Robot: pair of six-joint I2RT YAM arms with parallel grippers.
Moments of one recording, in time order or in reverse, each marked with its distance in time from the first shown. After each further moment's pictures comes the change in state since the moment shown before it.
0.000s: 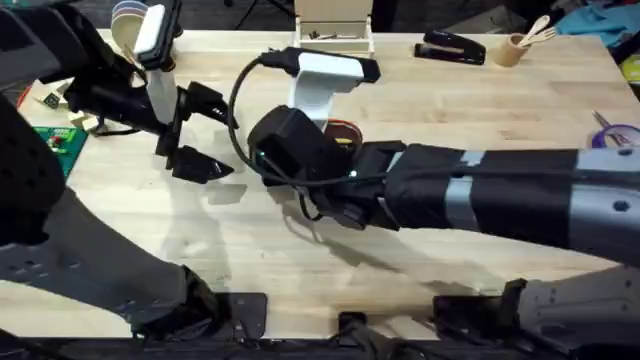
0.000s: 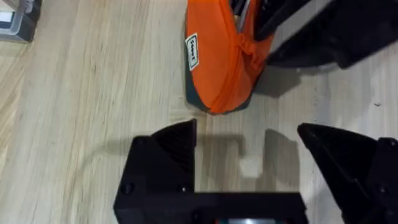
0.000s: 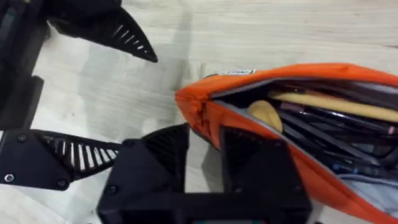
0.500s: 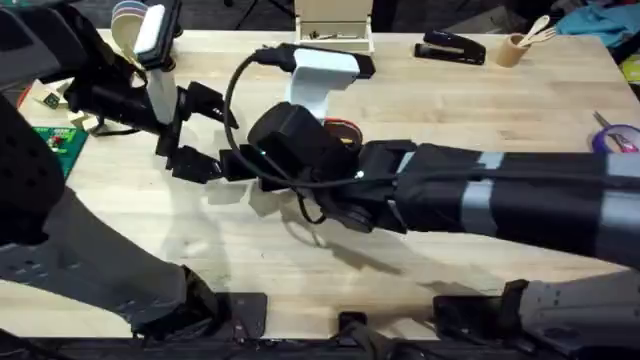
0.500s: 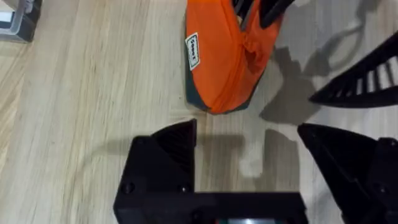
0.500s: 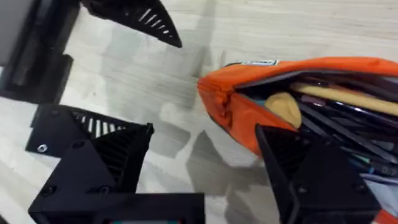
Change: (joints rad) left arm 0.000 0.000 0.000 0.000 0.000 0.000; right arm 0.009 -0.037 0.000 -0.020 -0.084 -0.003
